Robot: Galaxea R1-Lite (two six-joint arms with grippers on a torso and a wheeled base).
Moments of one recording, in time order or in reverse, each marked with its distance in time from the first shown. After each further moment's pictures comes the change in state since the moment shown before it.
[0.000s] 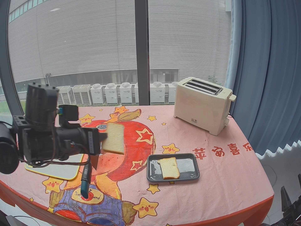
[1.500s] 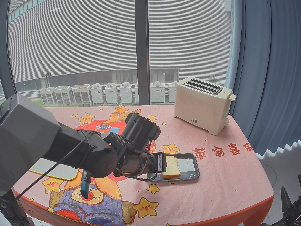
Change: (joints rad) left arm -0.215 0.552 -0.310 0.063 -0.033 -0.301; right arm 0.000 0.000 0.000 0.000 0.000 0.000
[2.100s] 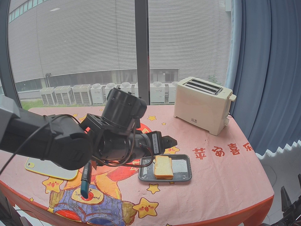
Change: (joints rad) left arm 0.006 -0.168 -0.004 -0.006 0.000 -0.048; right arm 0.000 0.000 0.000 0.000 0.000 0.000
